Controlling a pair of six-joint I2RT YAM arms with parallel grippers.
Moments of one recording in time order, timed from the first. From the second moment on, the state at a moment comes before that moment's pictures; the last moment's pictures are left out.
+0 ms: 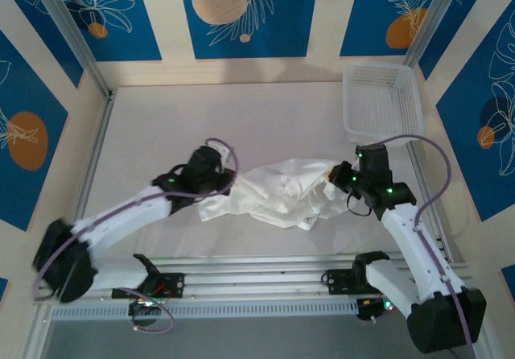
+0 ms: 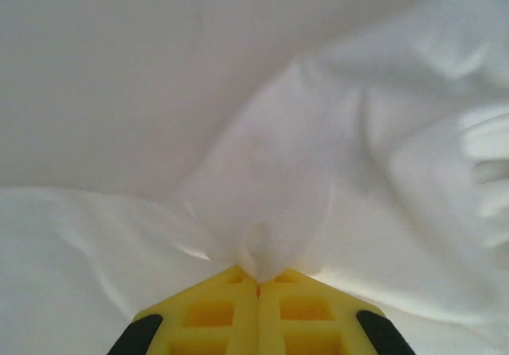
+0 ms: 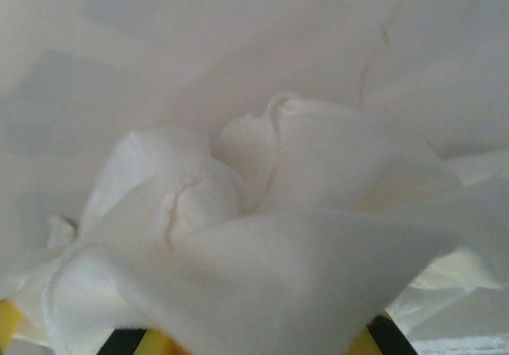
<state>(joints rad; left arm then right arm) -0.72 1.18 0.88 -0.37 -0.08 -0.36 0.16 0.87 0.77 -0.65 -0.21 0.72</state>
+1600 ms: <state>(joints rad) -0.44 0.89 1.81 -0.66 0.14 -0.05 0.22 0.77 1.62 -0.70 -0.51 0.48</state>
